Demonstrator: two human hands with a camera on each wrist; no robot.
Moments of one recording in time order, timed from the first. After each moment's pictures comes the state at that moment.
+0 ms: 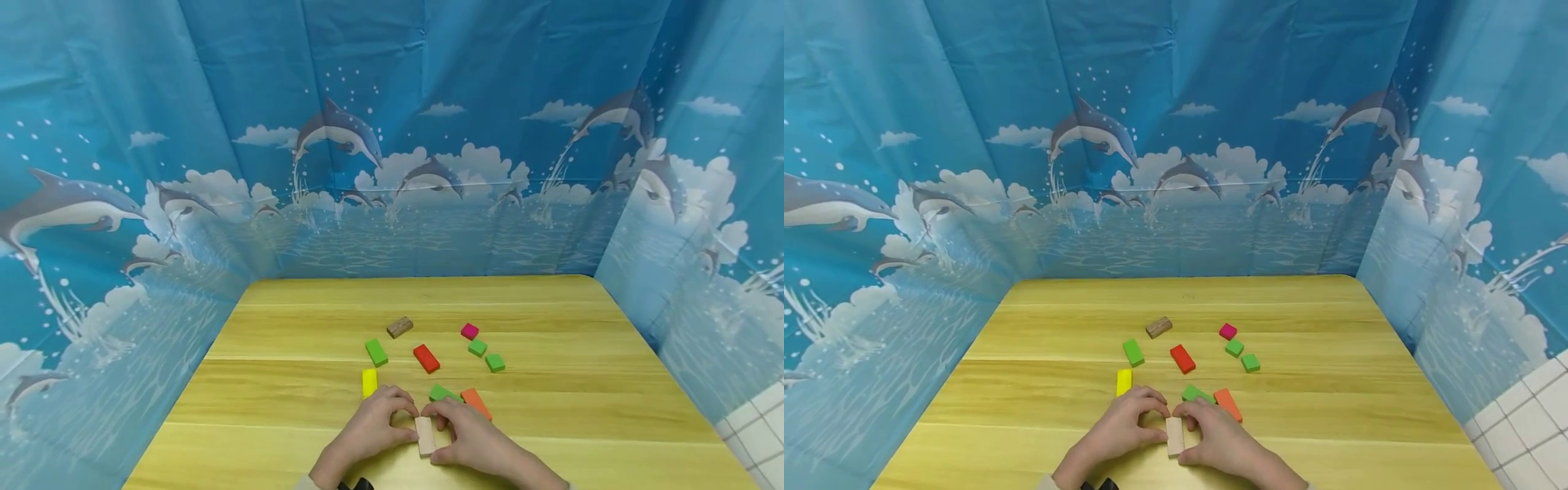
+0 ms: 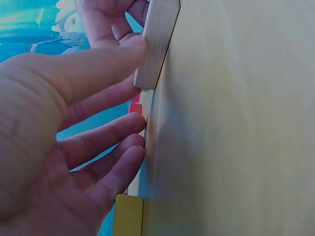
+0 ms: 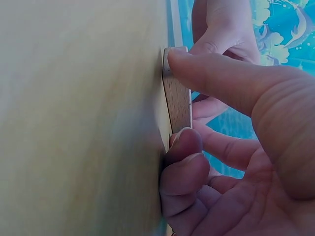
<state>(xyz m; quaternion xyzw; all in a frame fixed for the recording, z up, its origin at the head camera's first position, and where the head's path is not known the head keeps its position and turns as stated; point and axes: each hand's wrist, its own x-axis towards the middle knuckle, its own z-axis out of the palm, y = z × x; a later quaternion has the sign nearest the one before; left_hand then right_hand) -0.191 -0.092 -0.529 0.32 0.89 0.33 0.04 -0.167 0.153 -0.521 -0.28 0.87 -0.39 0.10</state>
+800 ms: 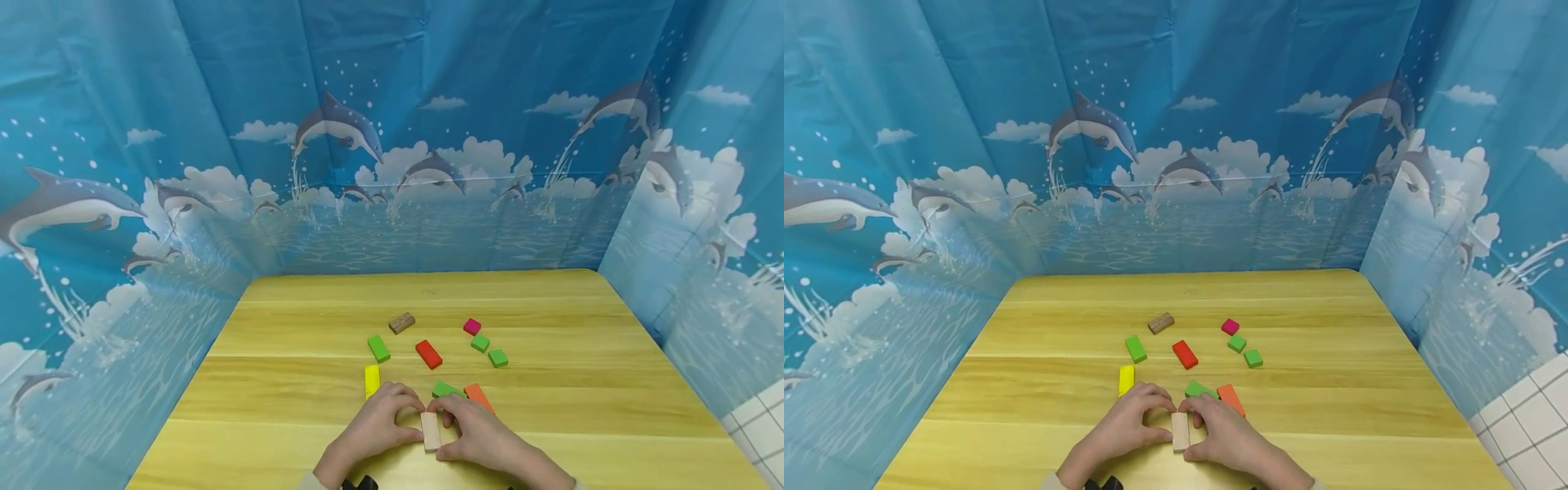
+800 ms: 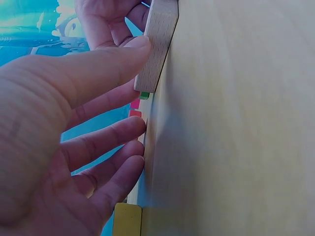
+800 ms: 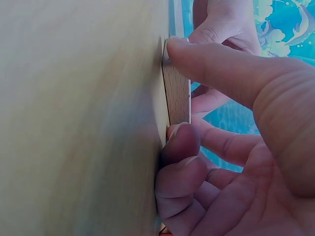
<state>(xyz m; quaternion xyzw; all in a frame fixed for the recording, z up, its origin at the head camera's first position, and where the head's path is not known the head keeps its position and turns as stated) -0.190 -0.088 -0.531 0.34 0.89 0.30 0.02 -0.165 0.157 -0.519 -0.27 0.88 -0.37 0.09</state>
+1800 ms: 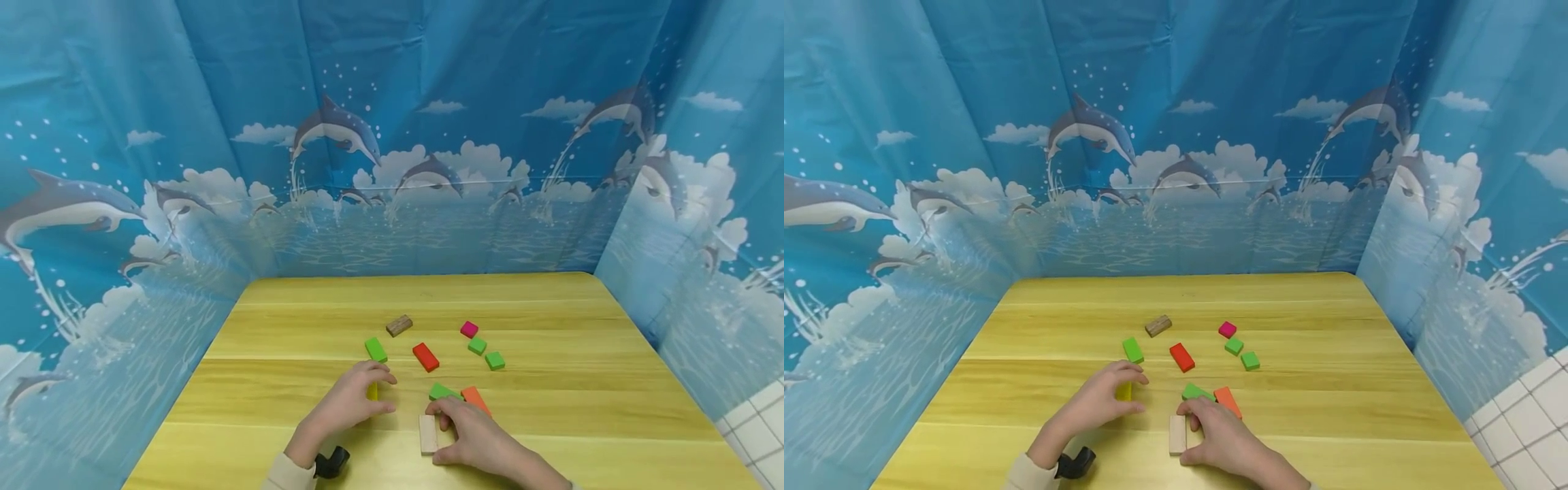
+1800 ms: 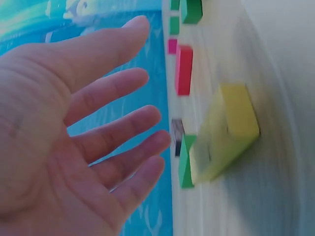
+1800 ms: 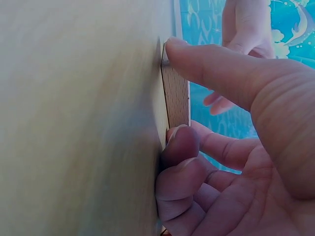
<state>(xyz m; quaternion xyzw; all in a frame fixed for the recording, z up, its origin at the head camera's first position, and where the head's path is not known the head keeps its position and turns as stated) -0.214 -0.125 -0.489 0.29 0.90 0.32 0.05 -0.164 0.156 -0.519 -0.27 0.89 -0.37 0.08</state>
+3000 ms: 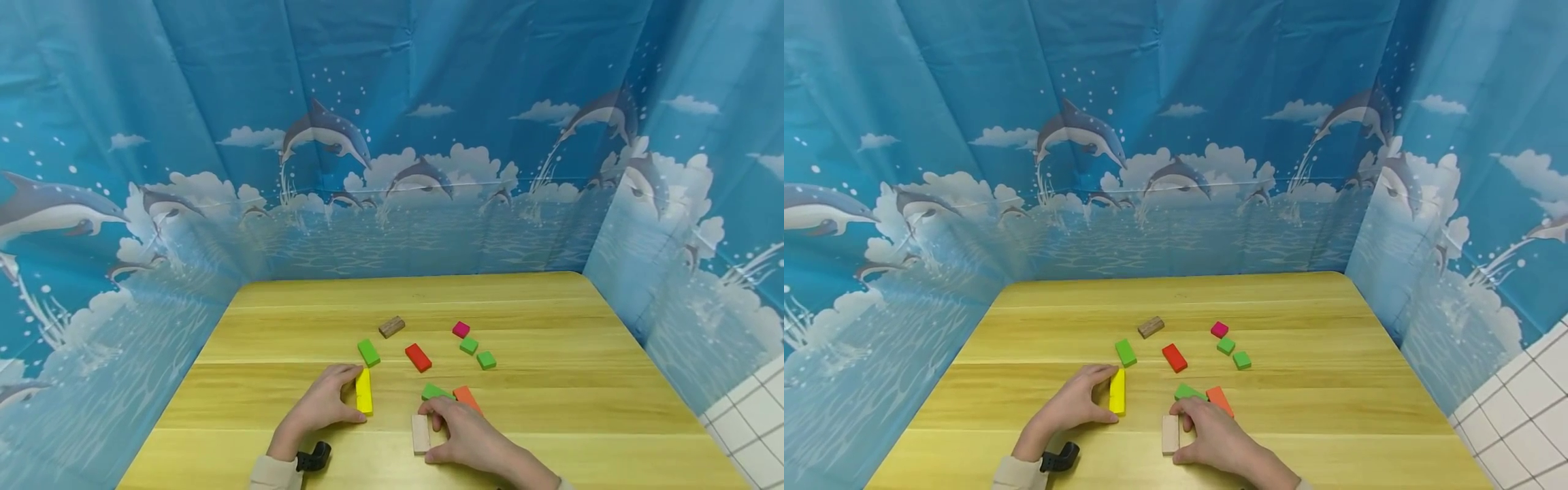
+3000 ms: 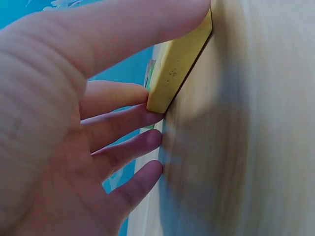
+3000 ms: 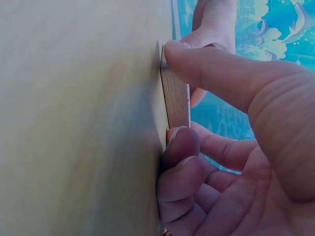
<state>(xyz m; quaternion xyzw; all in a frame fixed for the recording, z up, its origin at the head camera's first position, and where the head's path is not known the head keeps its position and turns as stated) -0.233 -0.164 -0.518 0.25 0.91 0.31 0.07 -0.166 0.156 -0.517 -0.26 0.89 -0.37 0.09</state>
